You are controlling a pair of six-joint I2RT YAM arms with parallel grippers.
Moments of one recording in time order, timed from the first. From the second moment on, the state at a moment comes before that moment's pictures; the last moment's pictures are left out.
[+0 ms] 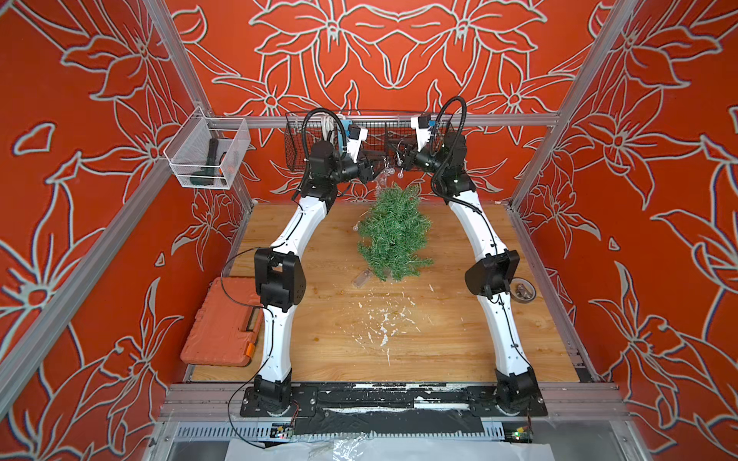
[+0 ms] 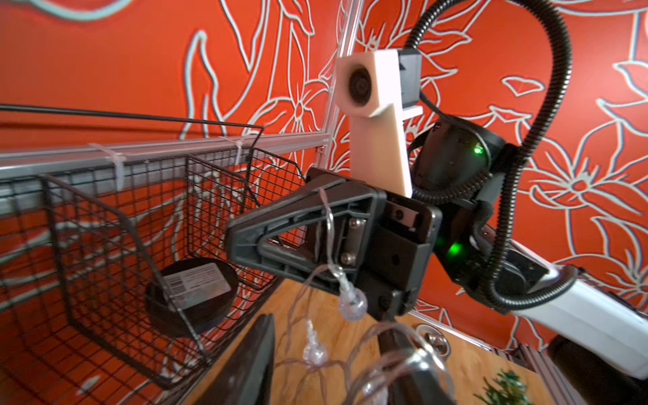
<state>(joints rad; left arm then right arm) -0.20 2.21 2.20 0.20 0.95 -0.34 0.33 2.52 2.79 -0.06 -0.75 0.25</state>
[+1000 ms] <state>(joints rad) -0.25 2.26 2.27 0.11 0.96 -0.23 0.33 2.47 2.71 0.01 -0.78 0.31</state>
